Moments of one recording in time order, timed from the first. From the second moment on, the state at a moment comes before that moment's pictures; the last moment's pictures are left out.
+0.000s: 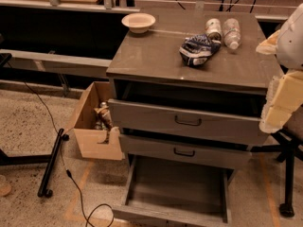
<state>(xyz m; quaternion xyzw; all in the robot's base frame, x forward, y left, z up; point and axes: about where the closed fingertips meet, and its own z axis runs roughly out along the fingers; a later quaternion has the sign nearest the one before) 0.438 -0.216 0.978 -0.60 0.78 -0.04 0.16</state>
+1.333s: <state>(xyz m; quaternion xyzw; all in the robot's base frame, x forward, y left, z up) 0.507 -0.312 0.912 -0.35 0.86 0.09 0.36</state>
